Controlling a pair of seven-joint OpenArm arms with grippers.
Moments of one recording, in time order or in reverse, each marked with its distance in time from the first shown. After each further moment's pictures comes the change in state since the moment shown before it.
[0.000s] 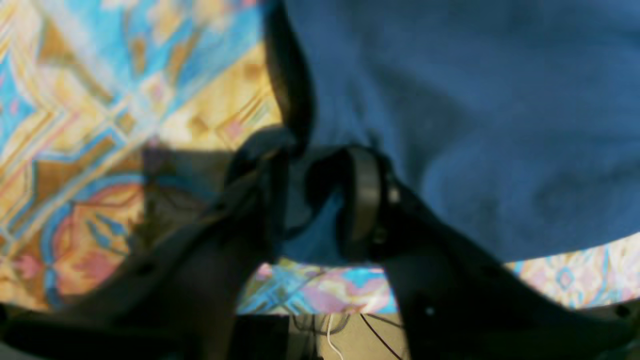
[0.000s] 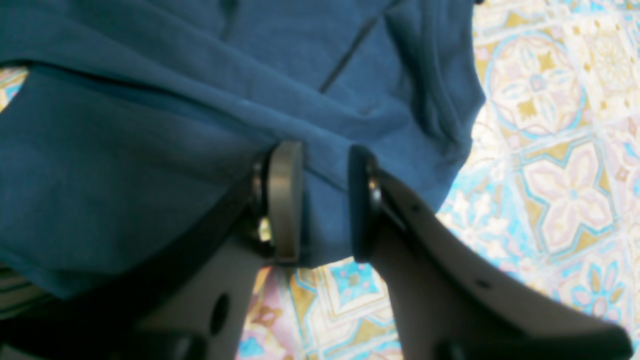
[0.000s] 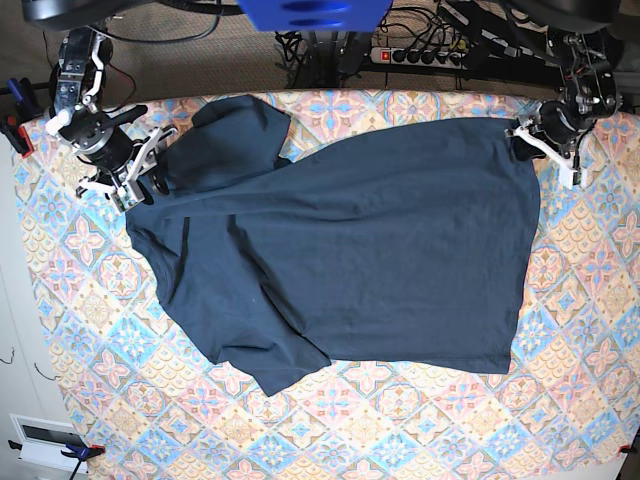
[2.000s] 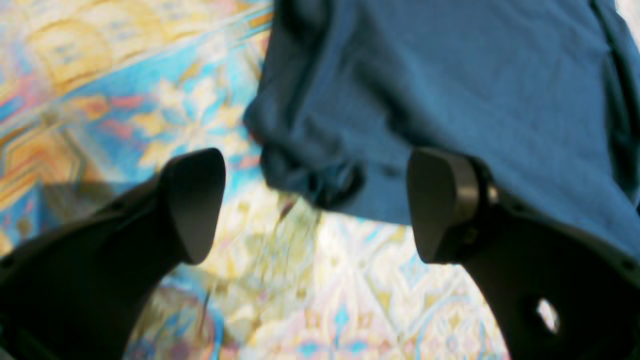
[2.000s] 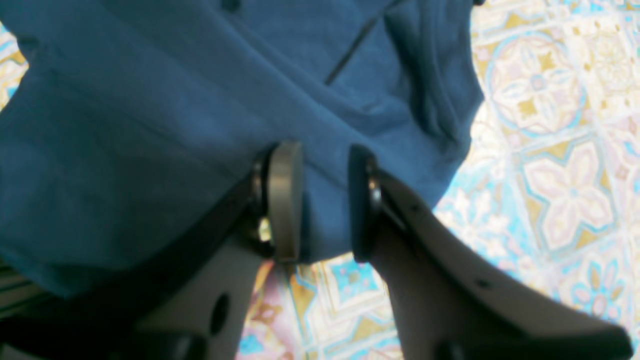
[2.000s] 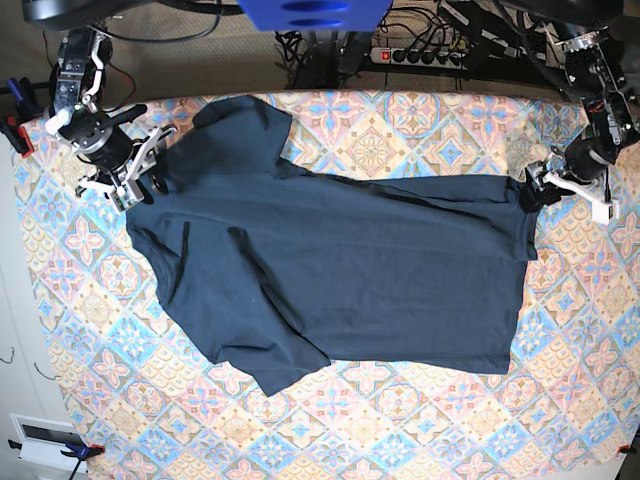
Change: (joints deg) left arm -10.1 -1.1 -6.3 -2.3 -13.0 0.5 5.9; right arm -0.2 0.0 0.1 0.0 0.0 0.0 0.2
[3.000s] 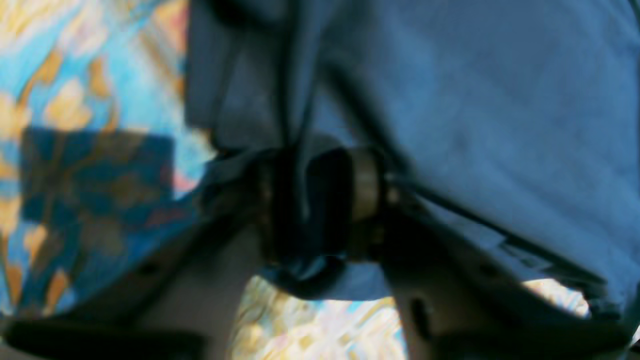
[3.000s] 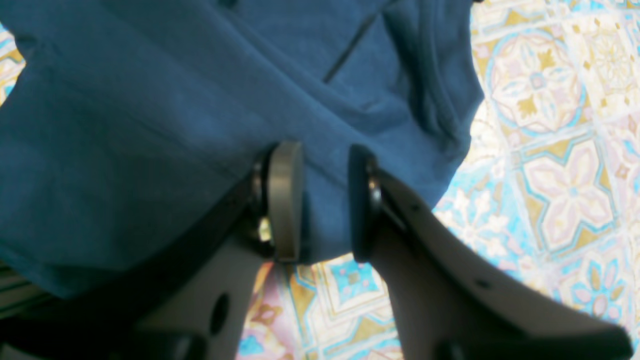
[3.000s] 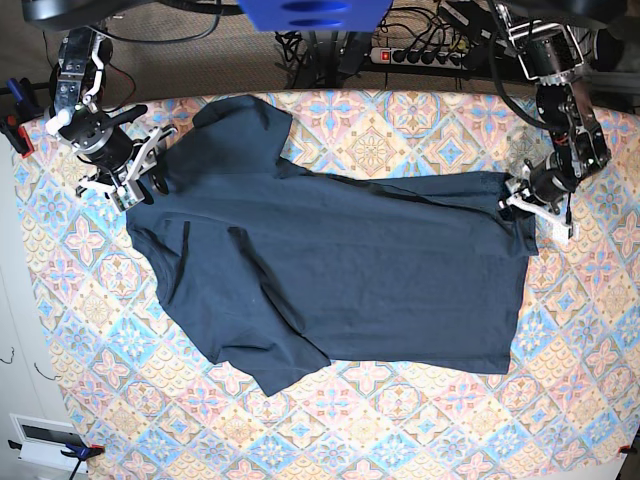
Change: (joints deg) left arm -10.7 4.3 8.2 -12.9 9.9 0.0 -3.1; right arm 0.1 0.0 -0.1 0.0 0.0 0.0 -0.1
